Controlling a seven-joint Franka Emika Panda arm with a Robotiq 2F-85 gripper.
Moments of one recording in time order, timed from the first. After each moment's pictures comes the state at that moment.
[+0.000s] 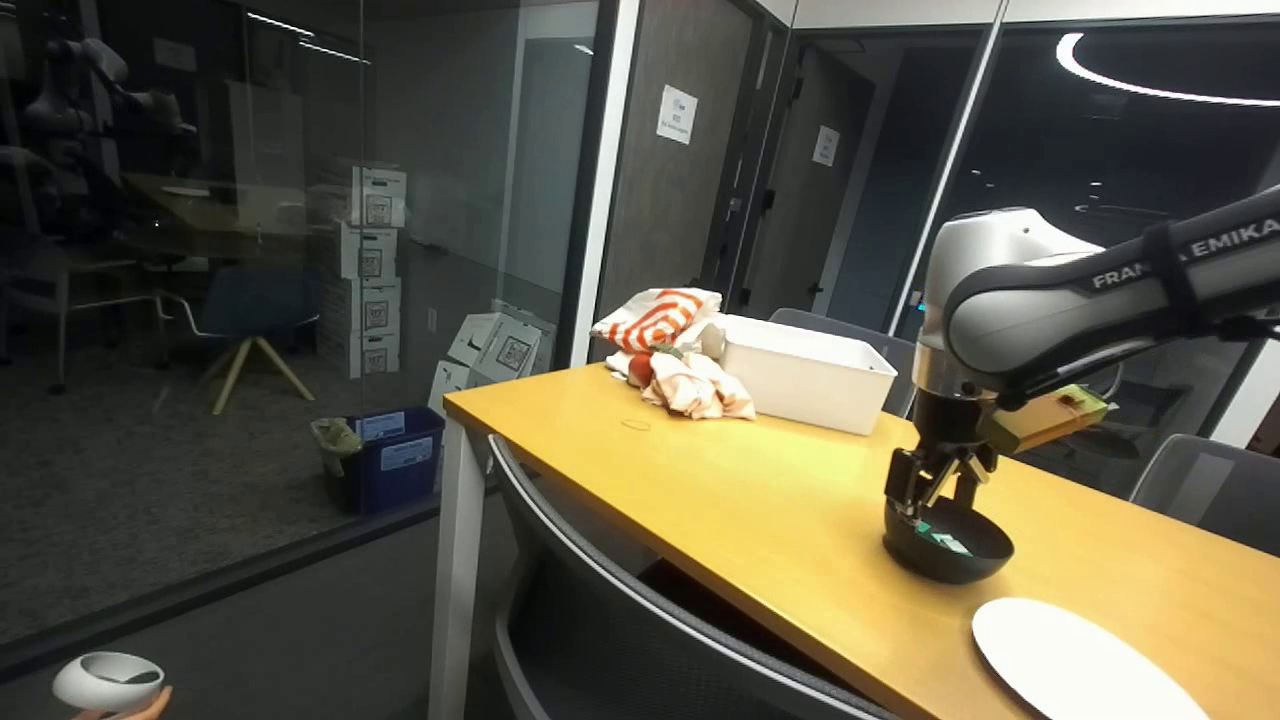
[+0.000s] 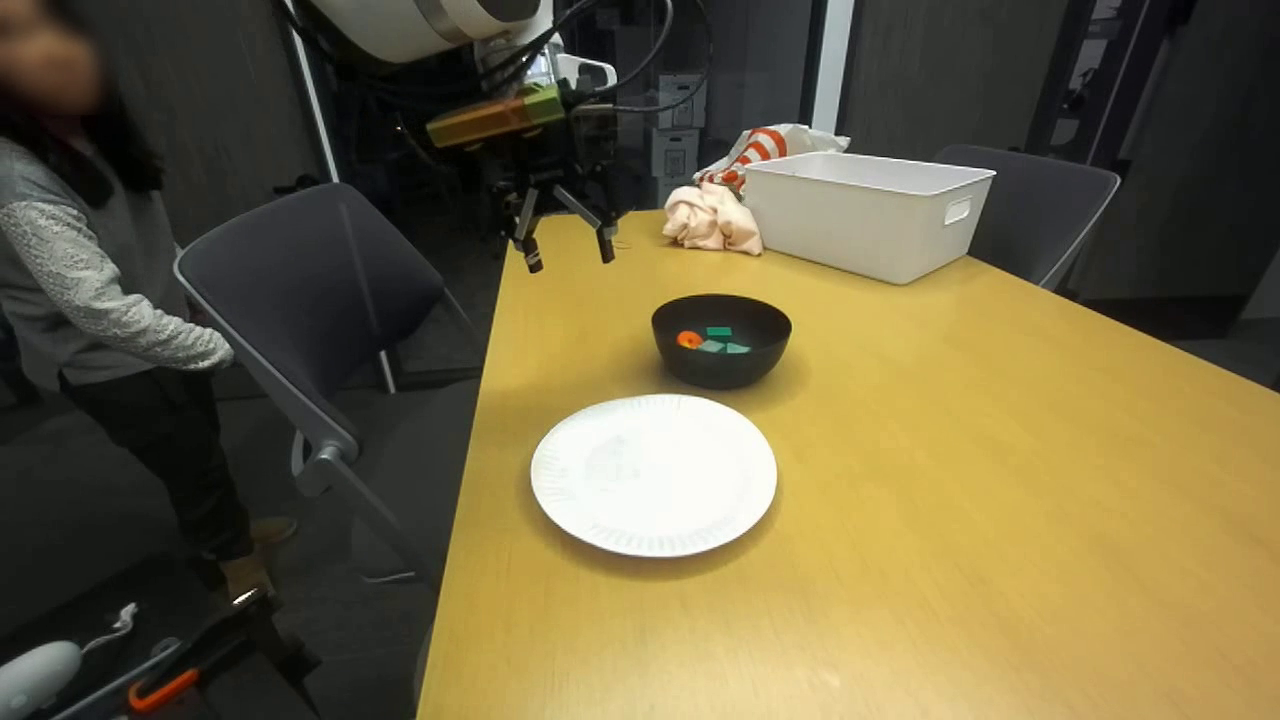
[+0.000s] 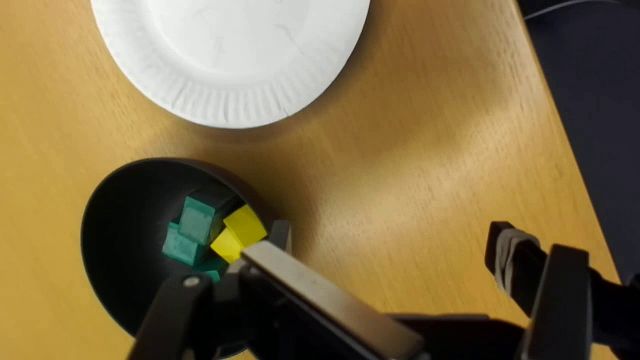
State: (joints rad) arm 0.09 0.21 0.13 -1.95 -0.32 2.11 0.05
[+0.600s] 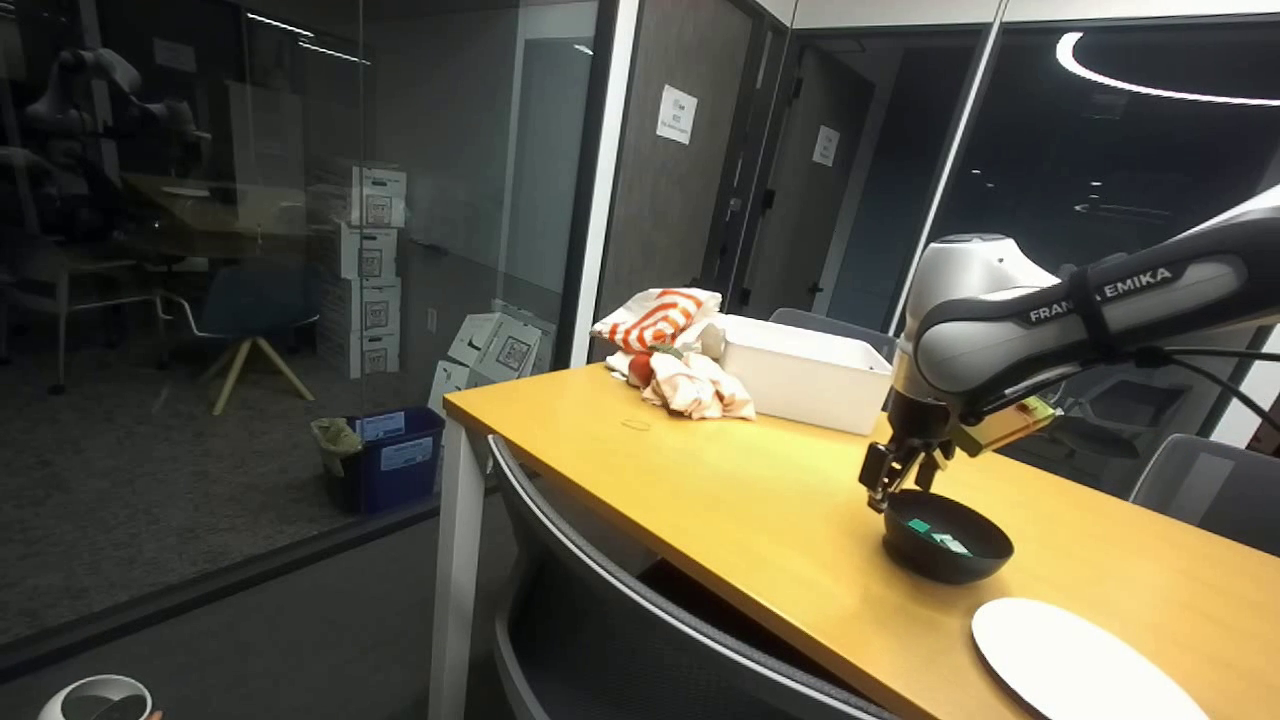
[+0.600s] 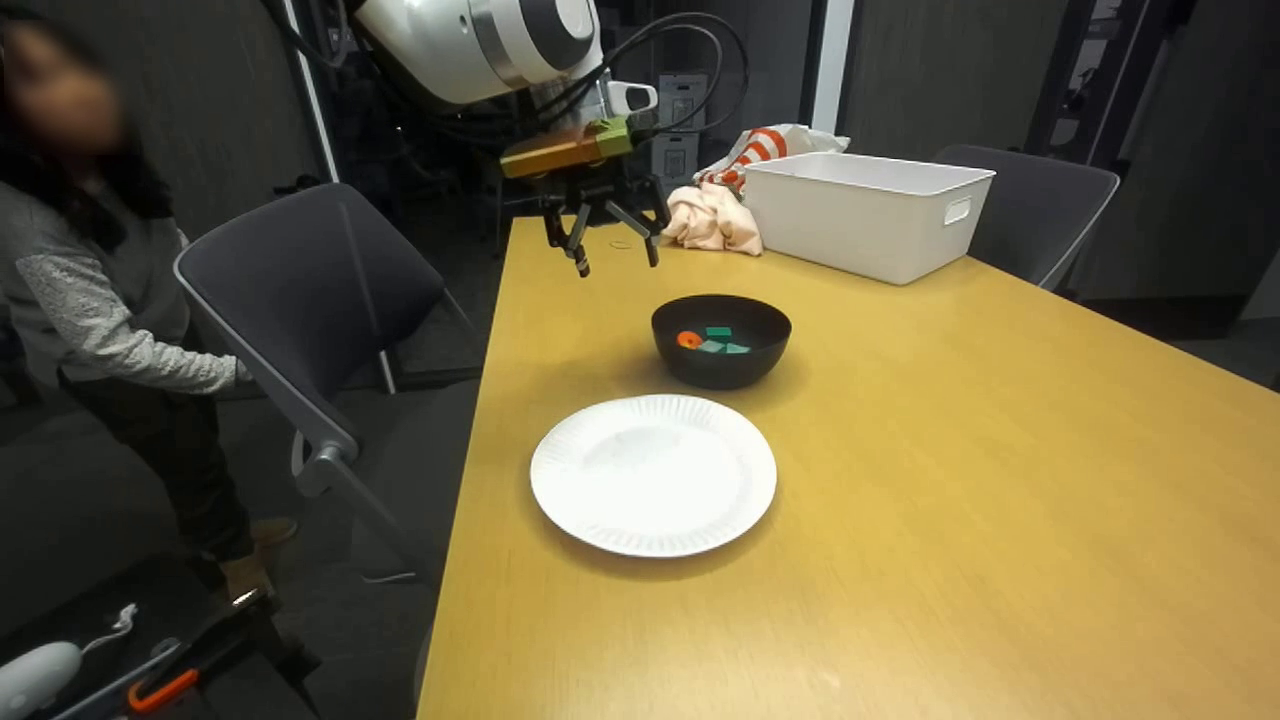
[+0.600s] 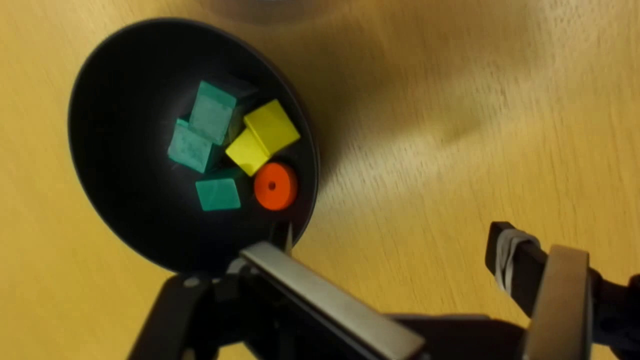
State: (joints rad) arm 0.09 0.37 0.09 -1.81 -0.33 2.26 -0.05
